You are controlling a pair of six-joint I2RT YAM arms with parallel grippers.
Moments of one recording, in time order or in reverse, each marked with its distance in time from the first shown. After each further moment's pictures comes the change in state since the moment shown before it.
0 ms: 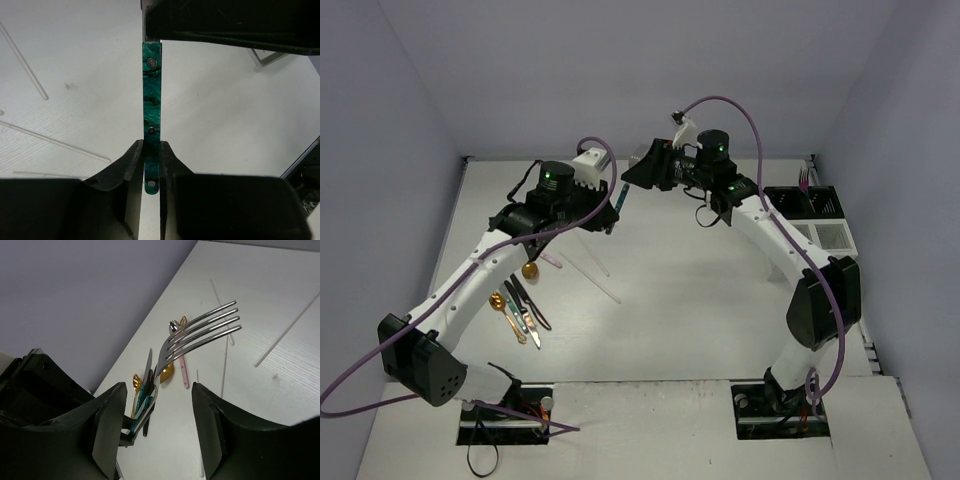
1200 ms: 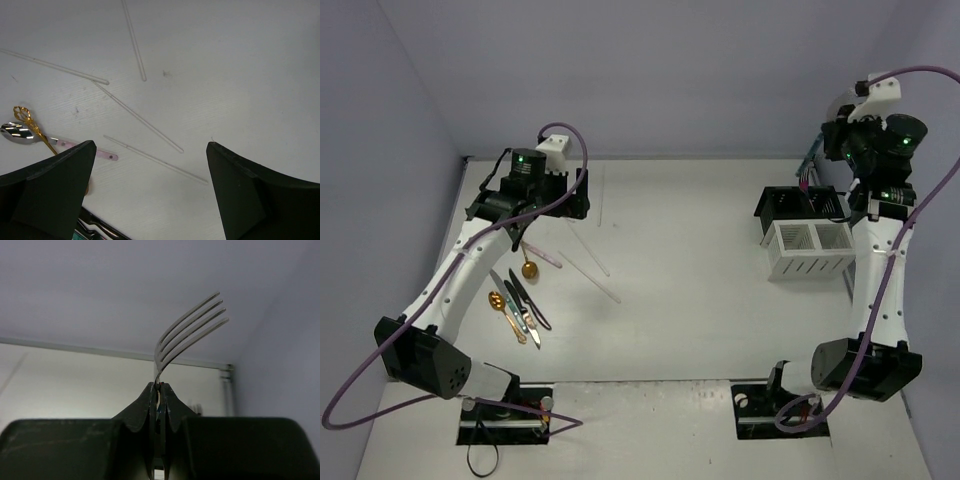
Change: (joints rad) left arm 0.170 0.030 0.091 -0.164 -0.208 0.079; right arm -0.727 -0.339 0.083 -0.308 0.247 -0.716
